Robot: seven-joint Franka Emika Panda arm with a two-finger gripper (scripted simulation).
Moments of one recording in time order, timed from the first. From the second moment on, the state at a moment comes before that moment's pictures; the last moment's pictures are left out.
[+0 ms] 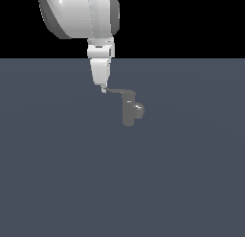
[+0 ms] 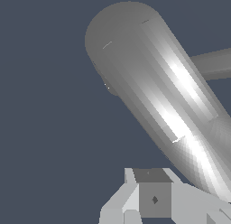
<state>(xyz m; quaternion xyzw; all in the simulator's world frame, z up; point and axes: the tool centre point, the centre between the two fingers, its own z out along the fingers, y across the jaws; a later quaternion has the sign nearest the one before) 0.074 0.071 0.175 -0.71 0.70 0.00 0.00</state>
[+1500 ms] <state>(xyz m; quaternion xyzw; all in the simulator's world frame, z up) 0.007 0.029 0.175 -0.72 0.69 0.00 0.00</state>
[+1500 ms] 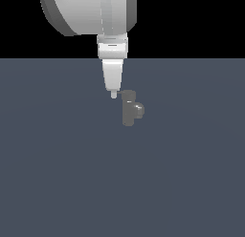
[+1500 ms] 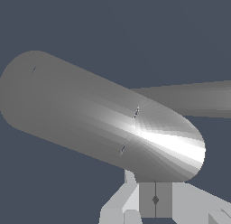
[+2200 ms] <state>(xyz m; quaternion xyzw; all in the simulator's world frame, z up) -0.002 -0.019 0.175 -0.73 0.68 0.01 0.00</state>
